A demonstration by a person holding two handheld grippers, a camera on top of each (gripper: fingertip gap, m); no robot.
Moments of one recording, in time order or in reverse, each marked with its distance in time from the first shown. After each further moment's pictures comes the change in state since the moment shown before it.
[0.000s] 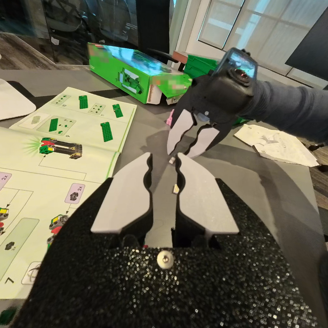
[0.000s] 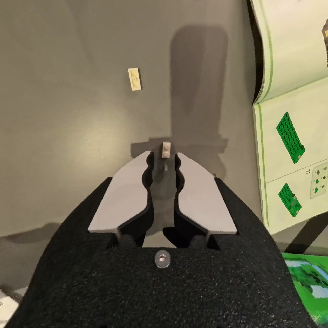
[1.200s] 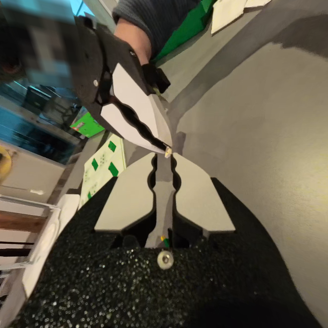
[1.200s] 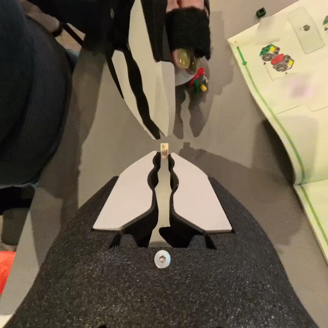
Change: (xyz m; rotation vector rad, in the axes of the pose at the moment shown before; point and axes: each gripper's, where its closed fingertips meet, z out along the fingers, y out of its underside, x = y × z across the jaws) left arm 0.038 0.048 0.011 -0.105 0.085 0.984; right arm -0.032 -0.083 -0.029 0.440 -0.443 0.144
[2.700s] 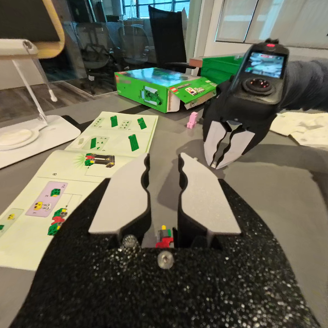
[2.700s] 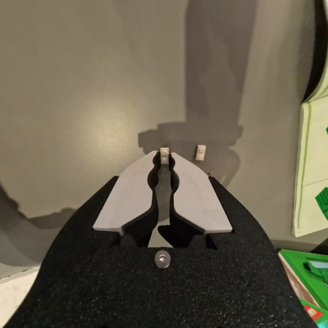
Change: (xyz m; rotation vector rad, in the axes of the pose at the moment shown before) left arm -0.072 0.015 -0.037 0.084 -0.234 -0.781; right arm 0.012 0.083 -0.011 -0.538 0.372 -0.066
